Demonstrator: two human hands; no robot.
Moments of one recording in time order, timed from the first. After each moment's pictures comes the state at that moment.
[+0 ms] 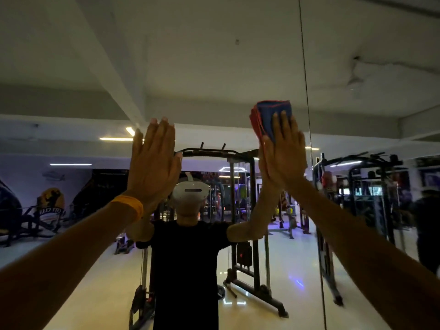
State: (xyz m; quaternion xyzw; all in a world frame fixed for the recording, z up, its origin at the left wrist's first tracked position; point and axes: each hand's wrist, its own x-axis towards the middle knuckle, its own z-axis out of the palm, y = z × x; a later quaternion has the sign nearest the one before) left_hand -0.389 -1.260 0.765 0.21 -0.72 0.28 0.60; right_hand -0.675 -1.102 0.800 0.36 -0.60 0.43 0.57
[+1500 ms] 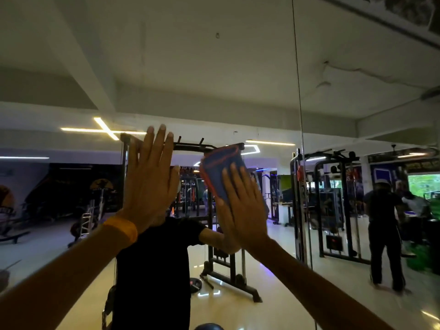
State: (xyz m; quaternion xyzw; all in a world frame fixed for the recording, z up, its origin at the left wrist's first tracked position) left_hand -0.381 -1.269 0.724 0.17 -0.73 0.29 0.60; right_hand -0.571 -1.132 0.651 0.48 -0.58 0.35 0.56
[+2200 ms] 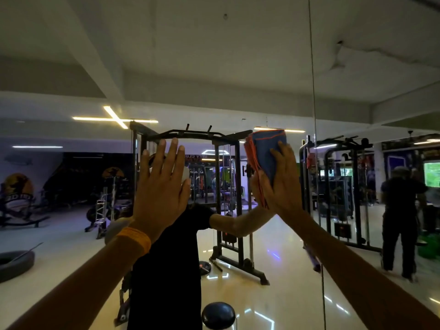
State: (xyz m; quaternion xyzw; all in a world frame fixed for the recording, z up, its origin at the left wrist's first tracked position) left_hand -0.374 -1.282 0.670 0.18 -0.74 0.33 0.56; right_hand -0.636 -1.113 0.667 0.43 -0.55 0.48 0.53
